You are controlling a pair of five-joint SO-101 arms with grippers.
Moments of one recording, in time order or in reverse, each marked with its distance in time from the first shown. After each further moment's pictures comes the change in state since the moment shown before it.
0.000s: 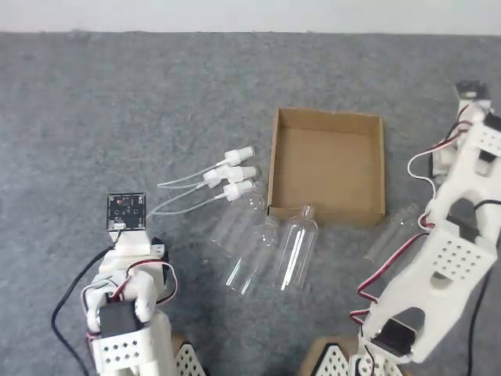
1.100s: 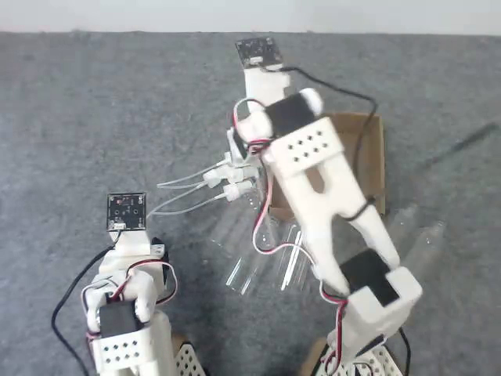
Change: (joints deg) left arm 0.0 0.0 0.0 0.0 0.0; right arm -58.8 -25.8 4.5 12.6 -42.8
